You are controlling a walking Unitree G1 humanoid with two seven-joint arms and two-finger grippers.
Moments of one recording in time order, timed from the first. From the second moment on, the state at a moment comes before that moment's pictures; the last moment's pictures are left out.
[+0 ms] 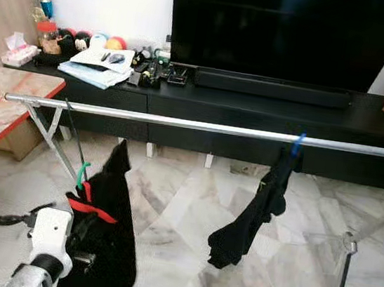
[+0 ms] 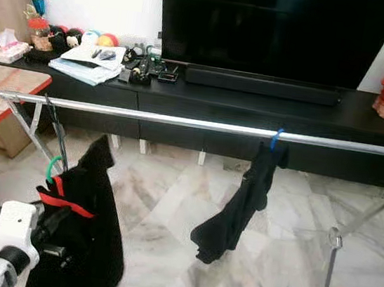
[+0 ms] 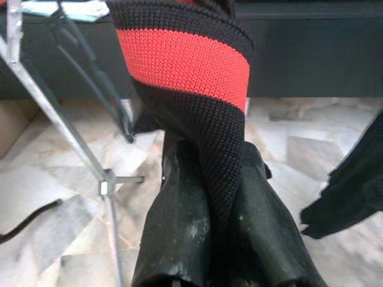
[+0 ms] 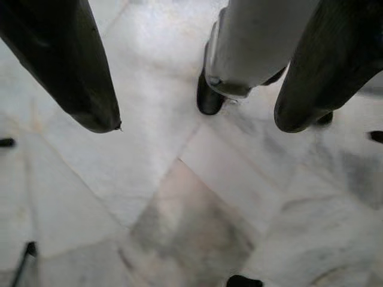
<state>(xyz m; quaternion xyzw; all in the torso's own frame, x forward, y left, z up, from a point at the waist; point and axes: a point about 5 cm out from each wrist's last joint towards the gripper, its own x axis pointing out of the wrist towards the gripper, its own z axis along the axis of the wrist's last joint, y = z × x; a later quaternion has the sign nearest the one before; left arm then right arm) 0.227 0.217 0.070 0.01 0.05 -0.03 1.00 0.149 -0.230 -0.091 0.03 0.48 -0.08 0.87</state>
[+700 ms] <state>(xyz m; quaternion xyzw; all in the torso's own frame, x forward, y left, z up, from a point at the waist) 0.227 0.223 0.074 0.02 0.05 -0.02 1.00 0.156 -0.223 -0.089 0.04 0.47 -0.07 0.88</state>
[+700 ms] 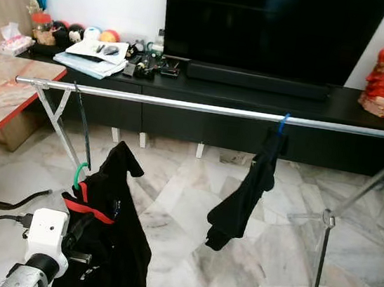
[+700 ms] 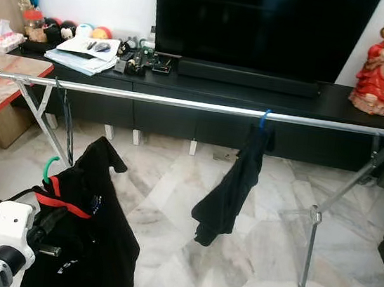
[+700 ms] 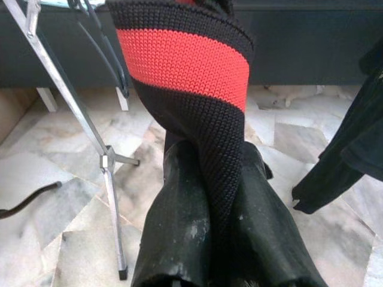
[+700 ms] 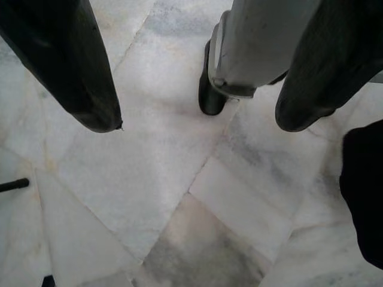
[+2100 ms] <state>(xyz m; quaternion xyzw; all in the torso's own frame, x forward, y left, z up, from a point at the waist) 0.226 0.220 0.072 0.01 0.05 -0.02 1.00 0.151 -0.227 -0.091 0.03 0.48 -0.07 0.87</state>
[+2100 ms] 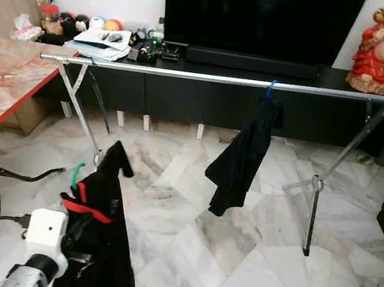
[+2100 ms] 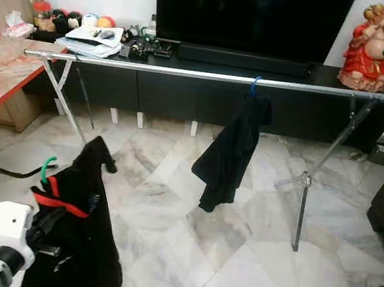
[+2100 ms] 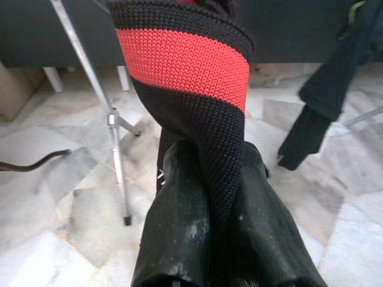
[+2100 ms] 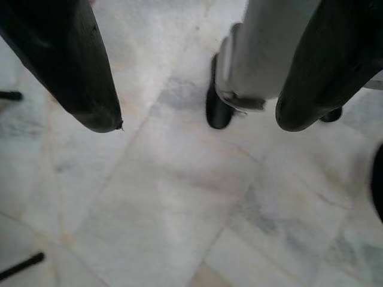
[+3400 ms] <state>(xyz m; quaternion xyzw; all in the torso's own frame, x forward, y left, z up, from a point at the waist) 0.250 0.195 0.076 0.02 0.10 -0.18 0.98 0.166 -0.216 -0.084 0.04 0.43 -0.05 0.90</state>
